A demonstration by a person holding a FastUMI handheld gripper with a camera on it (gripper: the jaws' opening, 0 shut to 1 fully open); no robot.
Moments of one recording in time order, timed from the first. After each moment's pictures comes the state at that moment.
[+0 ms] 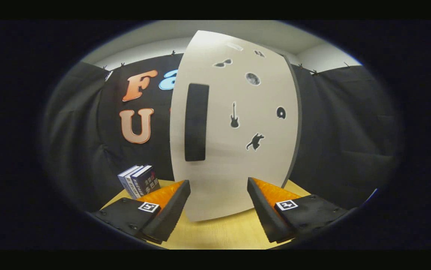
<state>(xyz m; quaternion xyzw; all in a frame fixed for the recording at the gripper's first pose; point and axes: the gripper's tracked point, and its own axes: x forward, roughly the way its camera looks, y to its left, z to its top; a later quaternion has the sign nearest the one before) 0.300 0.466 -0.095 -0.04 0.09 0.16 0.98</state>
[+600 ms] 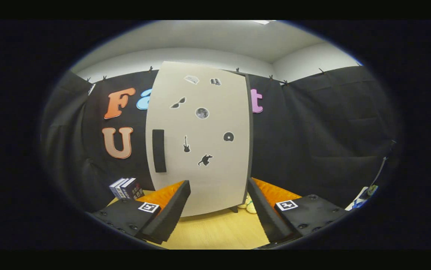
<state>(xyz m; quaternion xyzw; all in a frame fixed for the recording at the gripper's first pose) 0.241 0.362 -0.025 -0.02 0.04 0.08 1.00</state>
